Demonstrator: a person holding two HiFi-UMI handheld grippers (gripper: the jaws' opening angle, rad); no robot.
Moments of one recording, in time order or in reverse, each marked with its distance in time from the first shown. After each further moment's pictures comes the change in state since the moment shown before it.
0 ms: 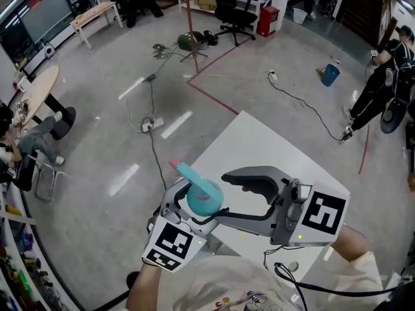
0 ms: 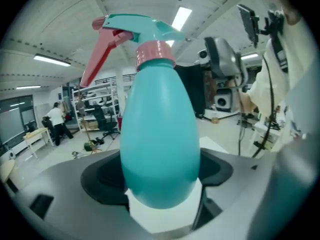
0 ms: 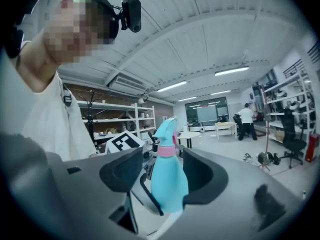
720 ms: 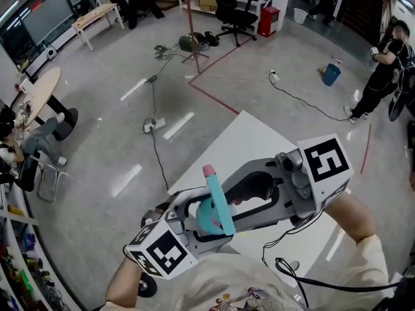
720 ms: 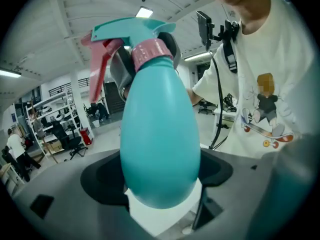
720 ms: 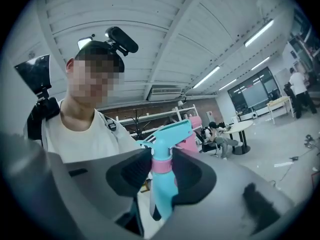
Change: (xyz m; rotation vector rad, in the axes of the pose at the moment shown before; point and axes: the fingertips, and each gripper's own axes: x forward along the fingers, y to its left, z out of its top) left arm -0.025 -0.083 0.021 0.301 0.004 -0.377; right arm -0.028 0.056 0.019 0.098 0.009 0.607
